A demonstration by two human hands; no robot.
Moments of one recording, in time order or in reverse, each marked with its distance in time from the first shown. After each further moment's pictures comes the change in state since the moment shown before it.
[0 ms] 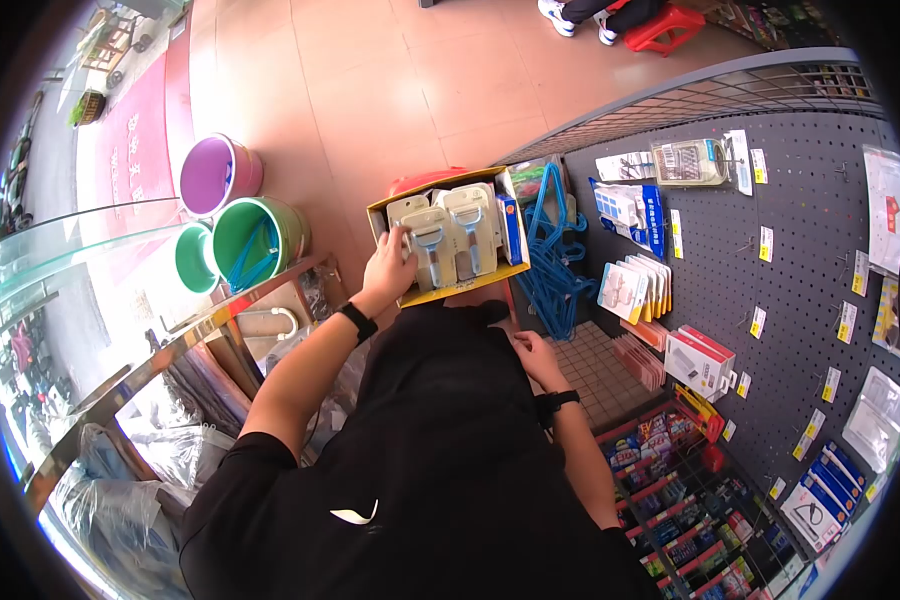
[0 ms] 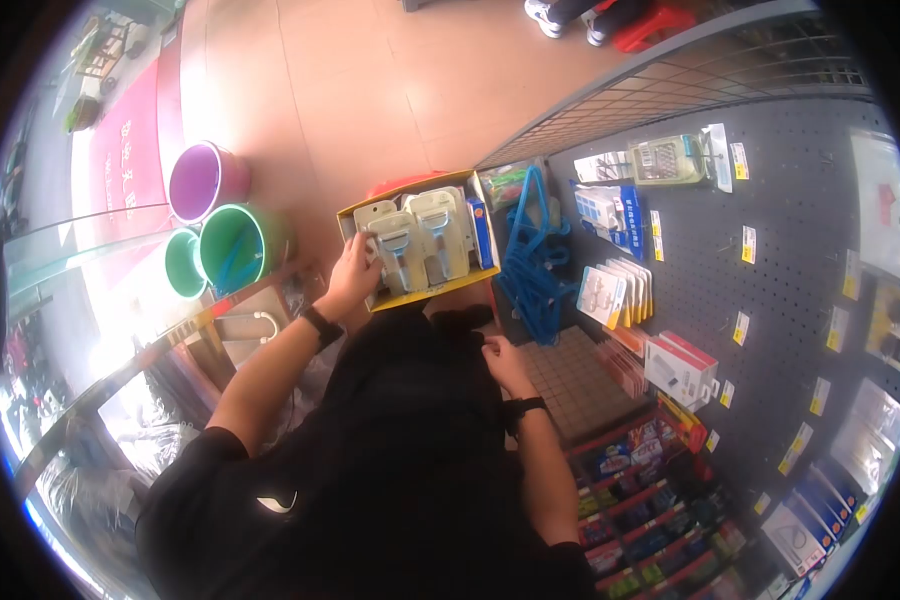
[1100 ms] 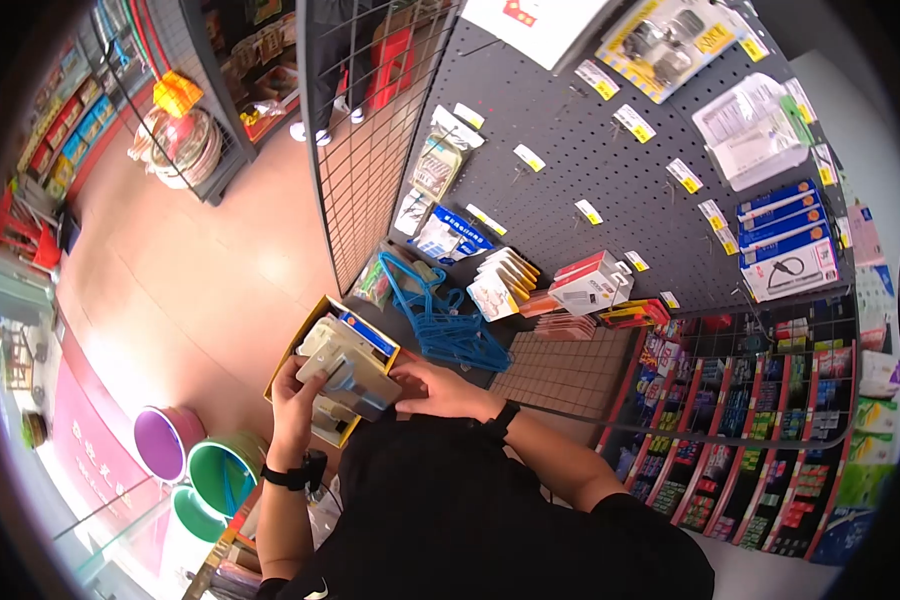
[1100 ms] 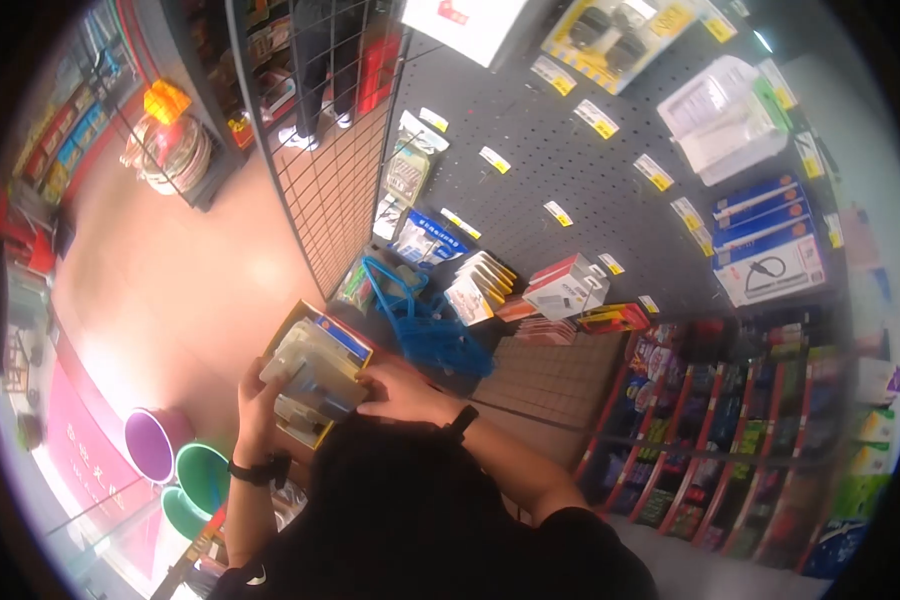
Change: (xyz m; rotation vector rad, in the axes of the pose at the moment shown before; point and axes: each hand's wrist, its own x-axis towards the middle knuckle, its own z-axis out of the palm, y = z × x) left_hand -0.039 0.185 -0.064 -0.681 -0.375 0.218; right_hand -0.062 -0.138 -0.065 0.020 0.145 -0.537
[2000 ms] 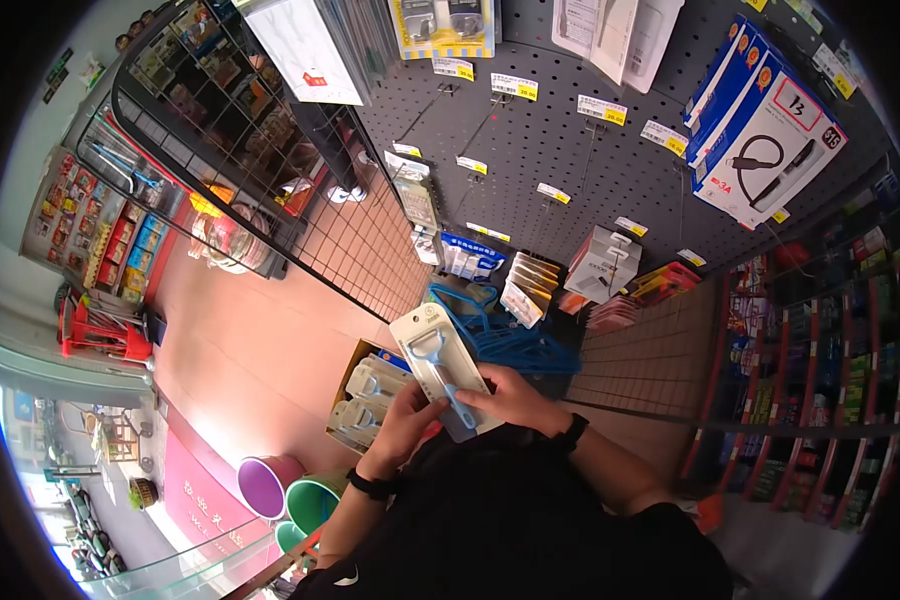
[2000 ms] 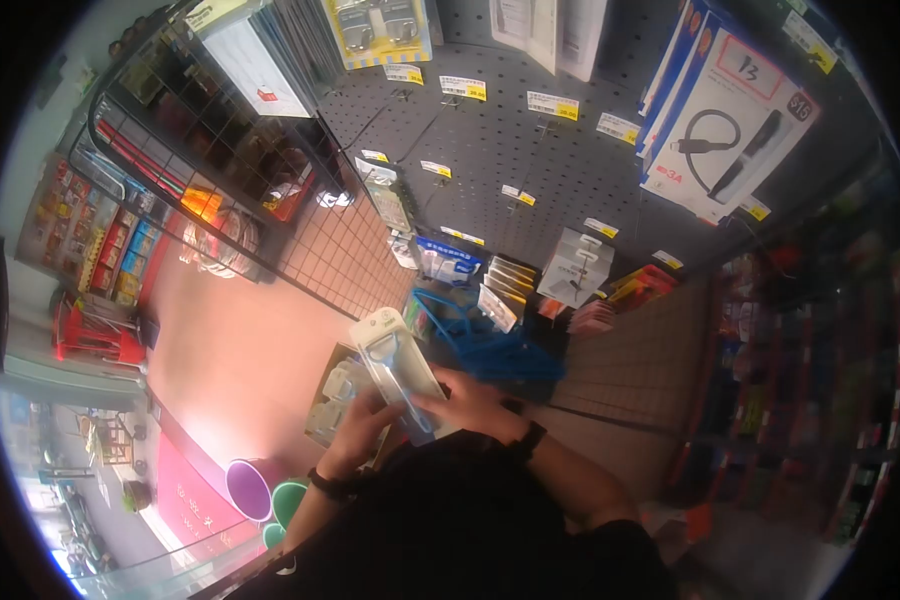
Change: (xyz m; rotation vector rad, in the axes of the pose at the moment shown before) left_hand -0.031 0.011 0.168 0.152 -0.528 -0.188; right_hand -0.093 0.001 -0.070 0.629 0.277 -0.038
